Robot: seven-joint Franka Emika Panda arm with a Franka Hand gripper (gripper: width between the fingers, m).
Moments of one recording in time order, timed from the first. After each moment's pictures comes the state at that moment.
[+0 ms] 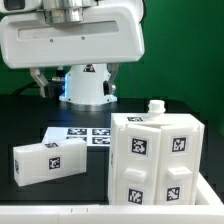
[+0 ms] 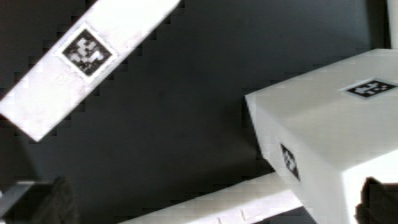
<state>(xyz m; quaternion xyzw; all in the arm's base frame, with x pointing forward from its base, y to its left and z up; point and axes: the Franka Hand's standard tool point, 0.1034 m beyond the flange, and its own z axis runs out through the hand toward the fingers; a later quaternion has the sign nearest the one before) 0.562 -0.044 0.153 -0.99 0.14 0.01 0.06</state>
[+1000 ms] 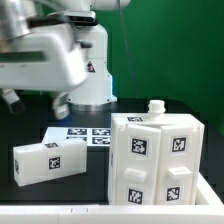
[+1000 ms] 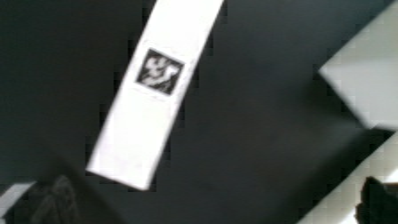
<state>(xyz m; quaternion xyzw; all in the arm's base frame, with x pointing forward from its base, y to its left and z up) 0.552 -0.112 0.114 -0.91 0.38 0.10 0.10</state>
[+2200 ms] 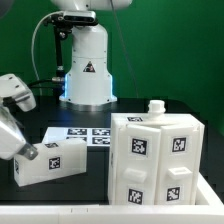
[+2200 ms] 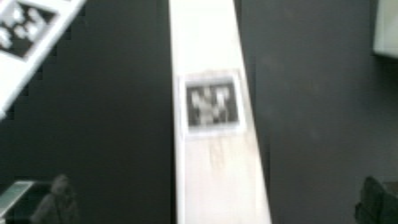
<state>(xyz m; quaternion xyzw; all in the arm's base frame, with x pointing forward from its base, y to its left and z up) 0.527 -0.125 0.066 -0.75 0.53 0.36 0.18</state>
